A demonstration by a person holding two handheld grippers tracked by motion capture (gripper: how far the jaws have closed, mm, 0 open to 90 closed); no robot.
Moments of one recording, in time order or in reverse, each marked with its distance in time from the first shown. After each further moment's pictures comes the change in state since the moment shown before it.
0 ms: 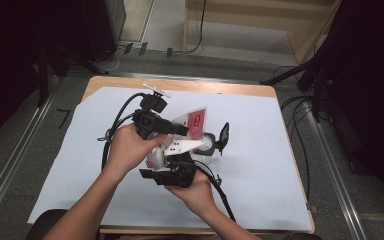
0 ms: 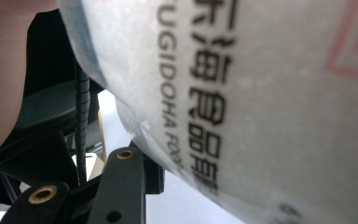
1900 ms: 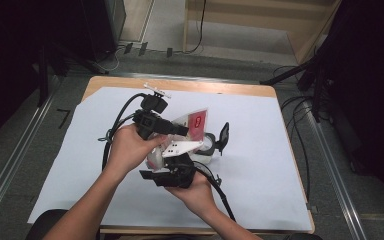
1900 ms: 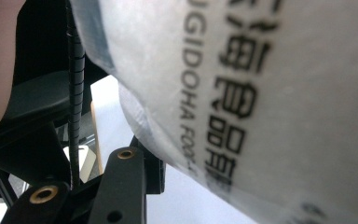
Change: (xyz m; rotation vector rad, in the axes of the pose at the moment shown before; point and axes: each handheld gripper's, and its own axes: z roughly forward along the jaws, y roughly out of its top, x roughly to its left) left arm -0.001 -0.001 0.002 0.003 0.014 0.002; right arm 0.003 -0.001 0.002 0.028 -0.028 -0.030
